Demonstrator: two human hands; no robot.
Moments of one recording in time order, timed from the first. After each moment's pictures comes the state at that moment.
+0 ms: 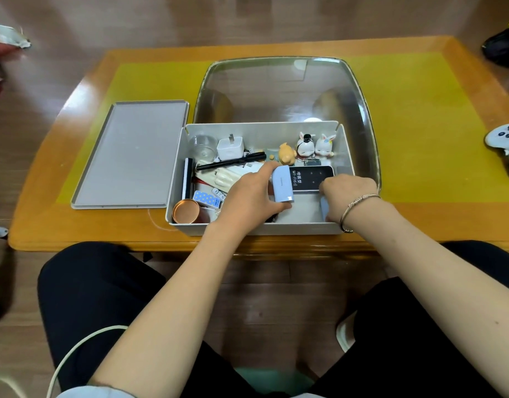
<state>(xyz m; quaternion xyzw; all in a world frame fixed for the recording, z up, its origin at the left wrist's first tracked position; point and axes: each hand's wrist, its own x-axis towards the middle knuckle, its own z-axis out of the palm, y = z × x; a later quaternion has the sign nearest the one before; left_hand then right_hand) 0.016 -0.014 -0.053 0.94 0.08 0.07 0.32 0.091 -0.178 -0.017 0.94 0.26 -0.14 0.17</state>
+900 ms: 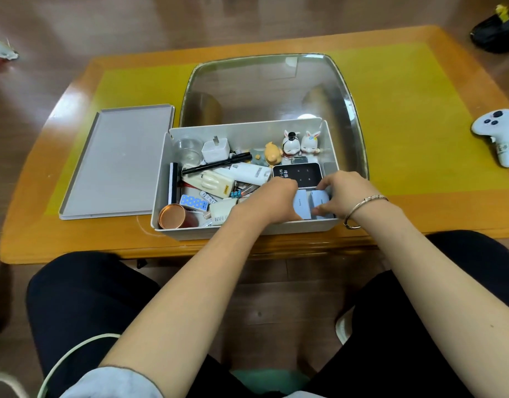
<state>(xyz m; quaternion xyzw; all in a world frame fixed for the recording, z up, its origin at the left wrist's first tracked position) 0.054 -0.062 -0.045 0.97 -0.02 -0.14 0.19 0.107 -0.210 -0.030 0.96 0.18 -0.20 -0.08</state>
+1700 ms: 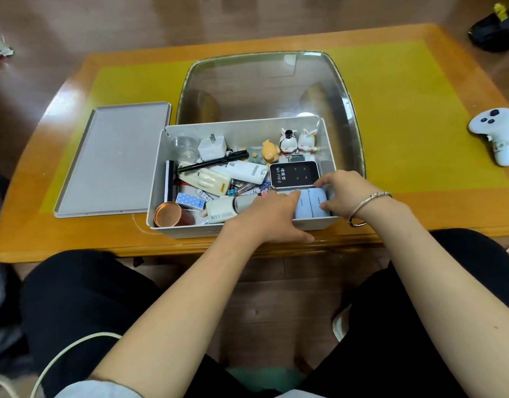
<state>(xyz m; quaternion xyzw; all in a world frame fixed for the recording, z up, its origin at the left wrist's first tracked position) 0.027 -0.070 -0.051 0.96 -0.05 -0.19 0.17 0.111 -0.218 -0.037 0.95 0.22 -0.19 -0.09</state>
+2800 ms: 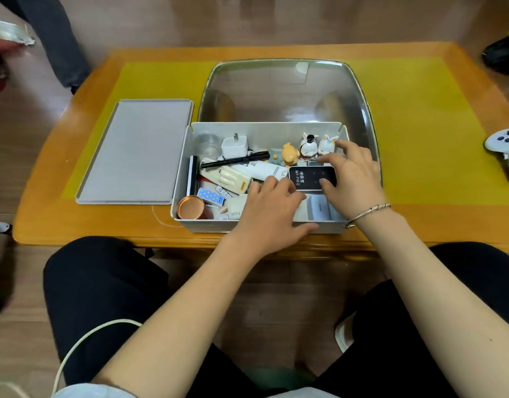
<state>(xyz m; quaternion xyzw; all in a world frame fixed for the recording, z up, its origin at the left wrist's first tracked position) -0.013 -0.049 -0.038 0.99 -0.03 0.06 0.10 0.089 -0.186 -0.017 0.96 0.25 0.04 -0.14</state>
